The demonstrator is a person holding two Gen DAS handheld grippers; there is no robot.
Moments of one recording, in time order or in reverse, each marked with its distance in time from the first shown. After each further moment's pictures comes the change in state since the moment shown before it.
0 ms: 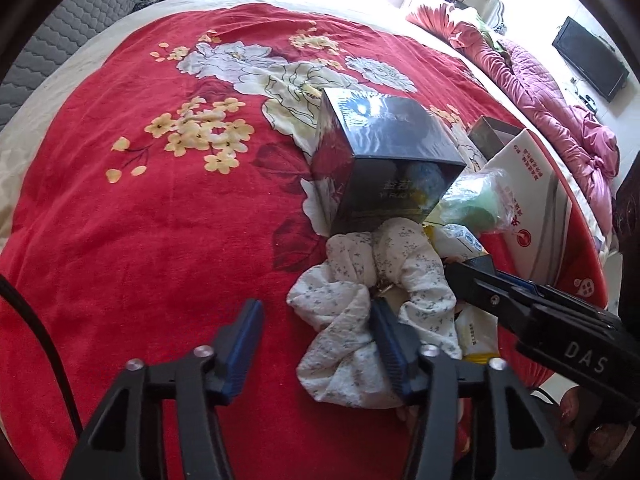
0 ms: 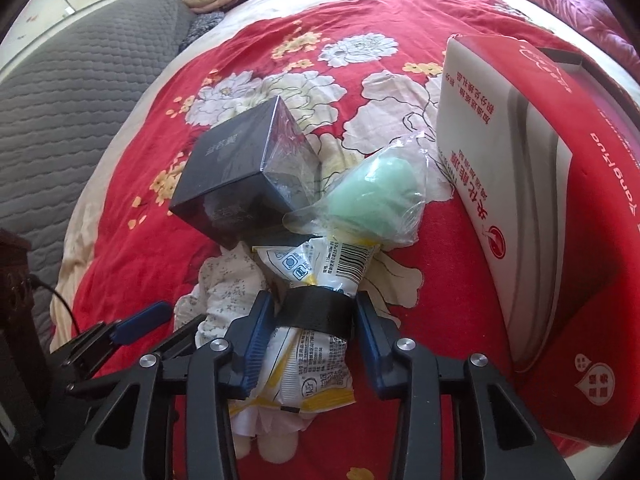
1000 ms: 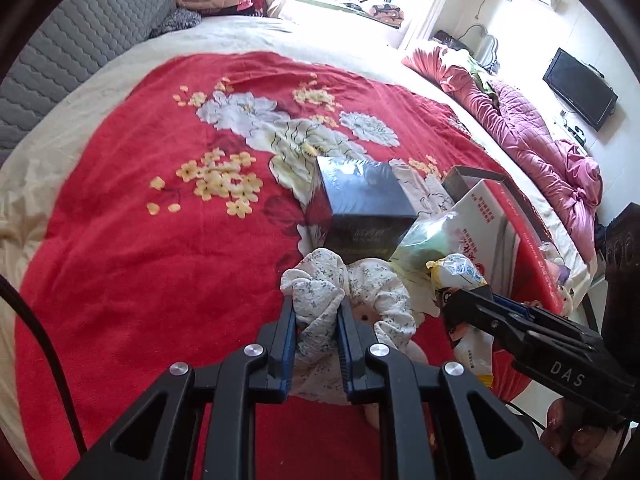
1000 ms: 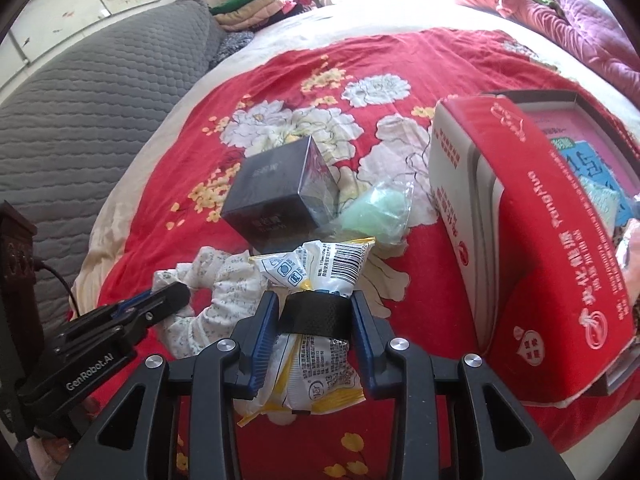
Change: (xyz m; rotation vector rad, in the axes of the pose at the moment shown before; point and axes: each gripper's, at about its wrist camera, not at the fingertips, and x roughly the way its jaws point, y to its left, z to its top) left arm -0.065 -0.004 -0.006 -0.029 -0.154 -0.012; right arm -0.053 0.010 -0.009 -0.085 -0.104 0.024
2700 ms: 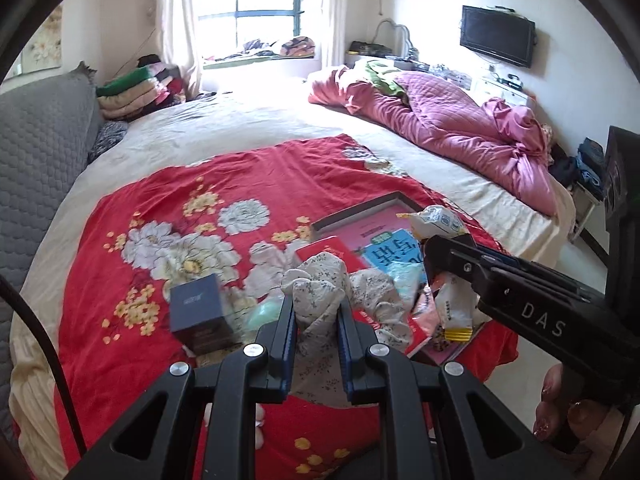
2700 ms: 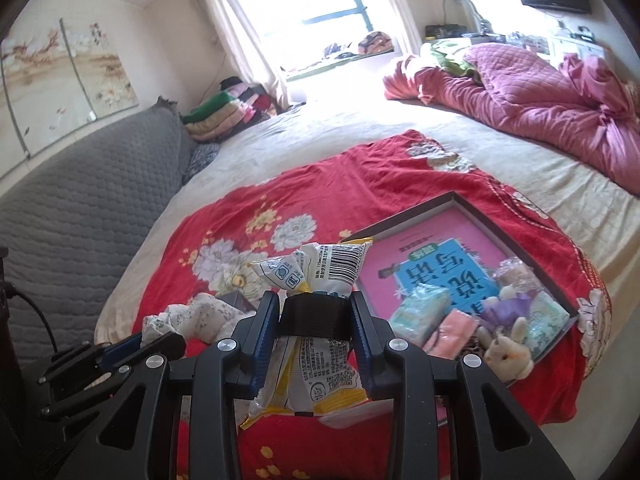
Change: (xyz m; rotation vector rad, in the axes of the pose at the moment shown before) left arm -0.075 -0.213 0.024 0.354 -0.153 0.004; right arm -0.180 -0.095 0.018 0.127 -0.361 -0.090
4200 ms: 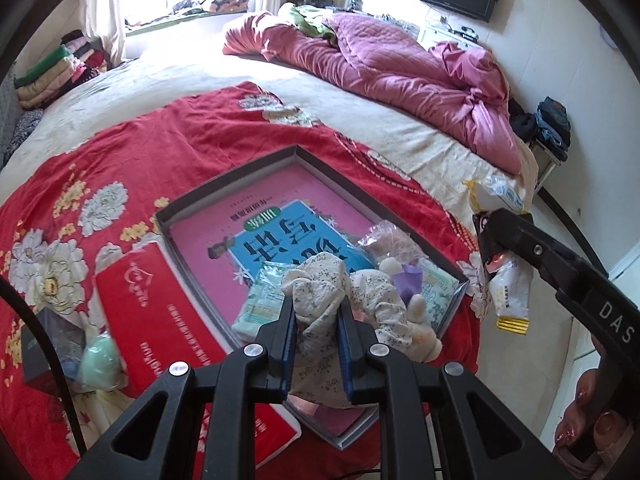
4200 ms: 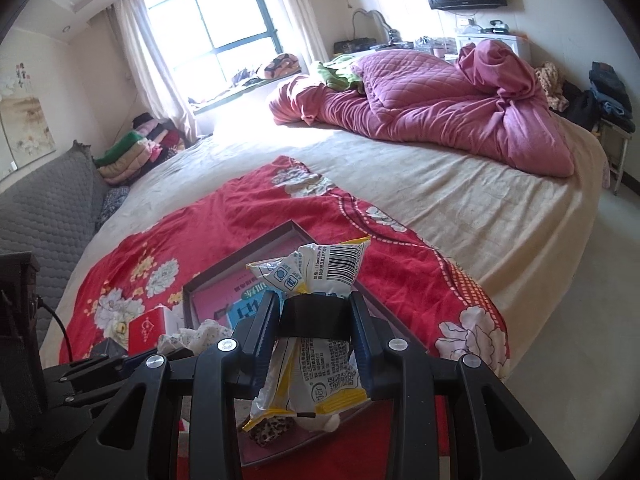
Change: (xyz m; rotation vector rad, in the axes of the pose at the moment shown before) left arm 0.144 -0.118 0.024 0.078 0.186 -0.208; right arm -0.015 -0.162 0.015 0.123 -0.073 -0.277
